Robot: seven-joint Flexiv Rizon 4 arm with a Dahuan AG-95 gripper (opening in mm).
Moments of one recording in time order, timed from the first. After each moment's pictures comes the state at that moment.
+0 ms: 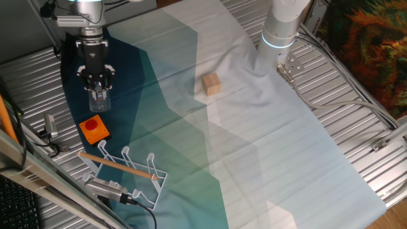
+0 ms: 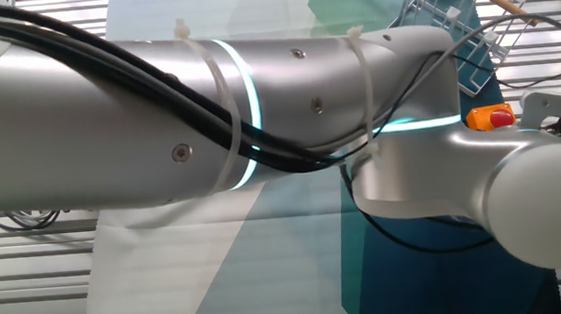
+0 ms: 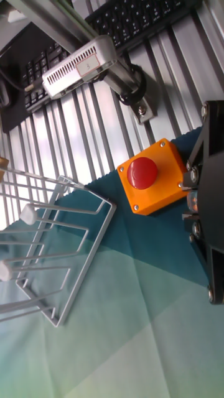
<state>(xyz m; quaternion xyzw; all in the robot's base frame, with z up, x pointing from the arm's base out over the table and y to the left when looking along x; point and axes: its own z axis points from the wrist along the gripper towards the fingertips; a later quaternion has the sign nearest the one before) 0.684 -0.073 0.128 -0.57 0.77 0.11 0.27</state>
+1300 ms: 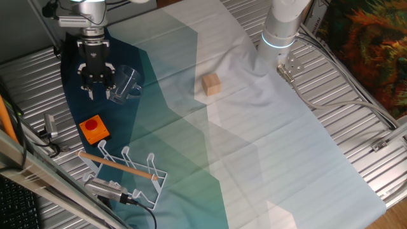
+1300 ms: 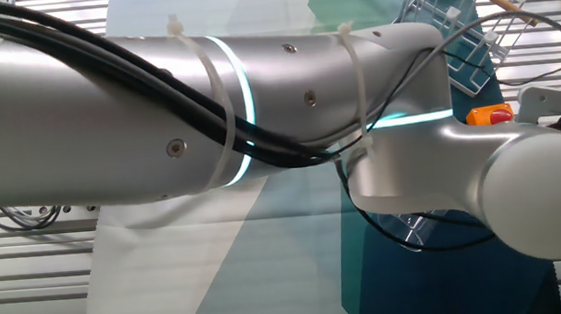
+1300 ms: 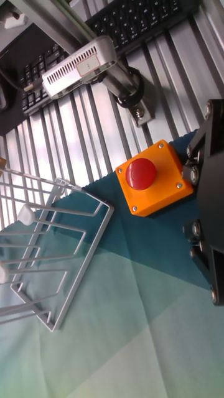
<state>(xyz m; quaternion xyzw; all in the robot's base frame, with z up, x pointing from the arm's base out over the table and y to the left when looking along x) 0.684 -0.072 0.128 -0.57 0.77 0.10 0.27</state>
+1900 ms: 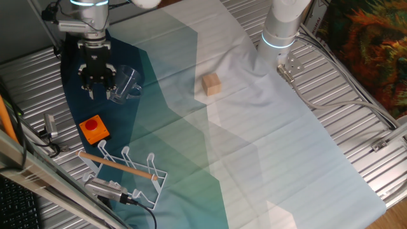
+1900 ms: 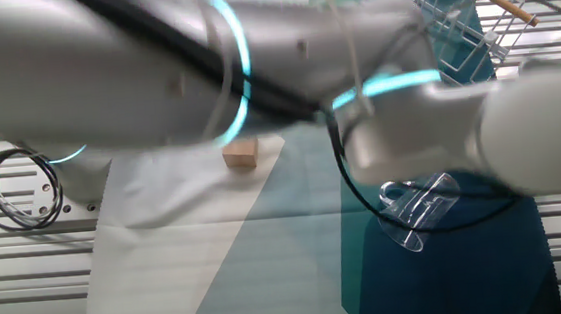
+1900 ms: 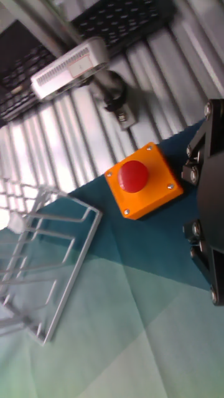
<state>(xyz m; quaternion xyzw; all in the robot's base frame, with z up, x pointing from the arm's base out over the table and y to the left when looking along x) 0.682 -0.072 0.128 -0.54 0.81 0.05 0.21</state>
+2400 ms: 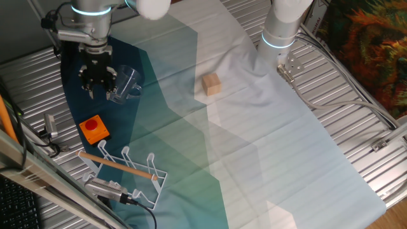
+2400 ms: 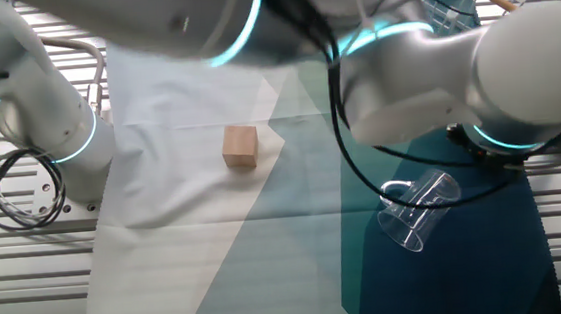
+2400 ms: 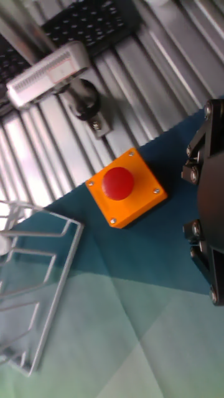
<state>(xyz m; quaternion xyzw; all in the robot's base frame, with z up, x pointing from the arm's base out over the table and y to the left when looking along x) 0.681 -0.078 0.116 -0.51 0.84 0.01 0.17</state>
